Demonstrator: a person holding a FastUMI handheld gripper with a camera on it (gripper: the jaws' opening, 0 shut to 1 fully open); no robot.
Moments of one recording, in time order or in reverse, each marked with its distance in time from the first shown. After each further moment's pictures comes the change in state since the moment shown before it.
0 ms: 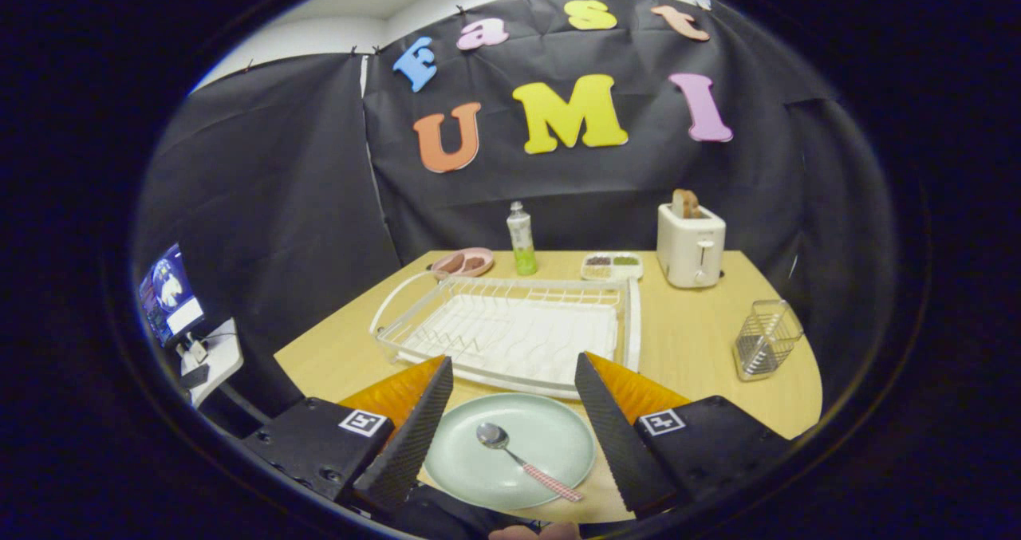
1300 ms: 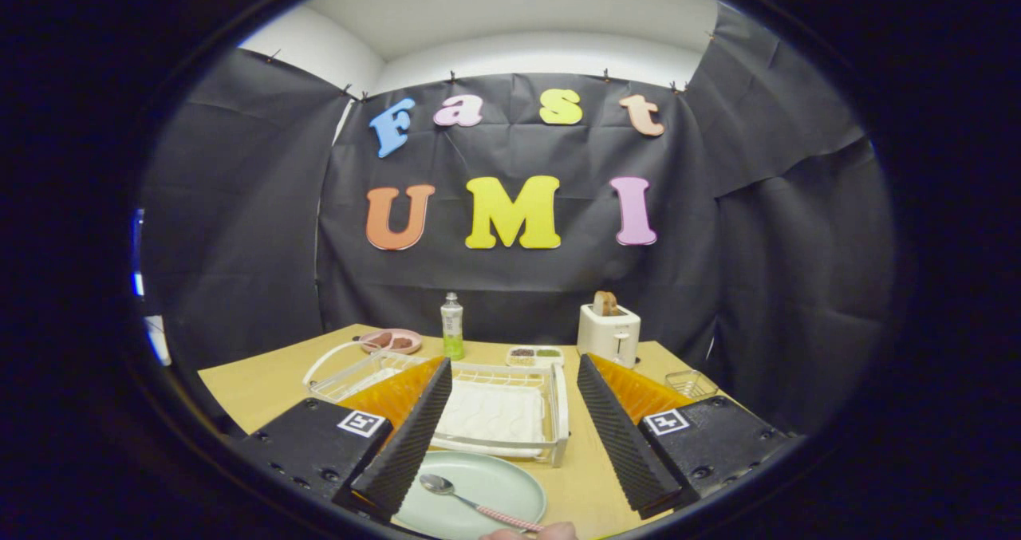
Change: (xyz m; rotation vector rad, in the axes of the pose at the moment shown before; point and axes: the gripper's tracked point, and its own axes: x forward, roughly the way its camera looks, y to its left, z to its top) arm -0.015 -0.004 0.020 -0.029 -0.338 -0.245
